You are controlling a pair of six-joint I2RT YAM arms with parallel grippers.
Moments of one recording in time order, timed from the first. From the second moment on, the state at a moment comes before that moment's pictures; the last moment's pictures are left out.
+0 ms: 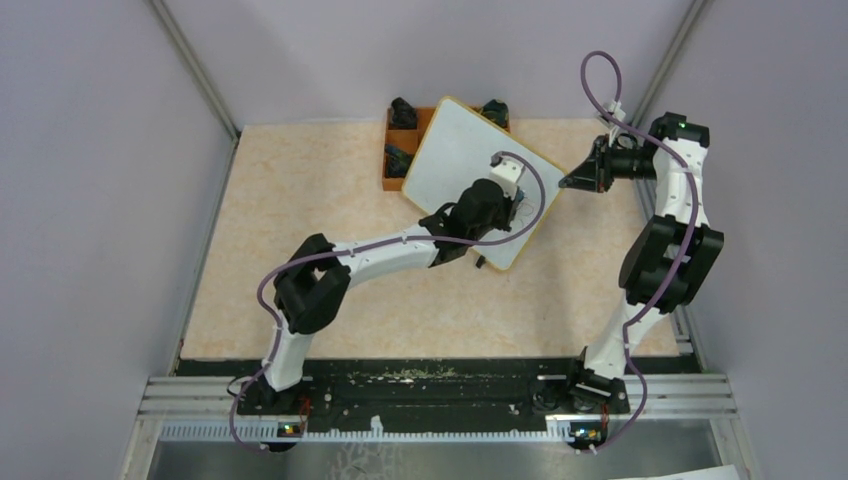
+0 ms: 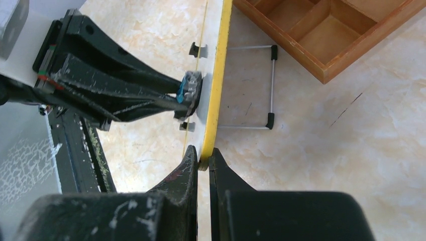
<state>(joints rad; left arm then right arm) -1.00 2.07 1.59 0.20 -0.30 -0.19 -0.32 1.89 1.81 -1.38 -1.18 -0.98</state>
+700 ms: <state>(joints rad) -0.81 1.97 1.41 0.23 -0.27 -0.21 -0.31 1.89 1.81 -1.38 -1.22 -0.99</state>
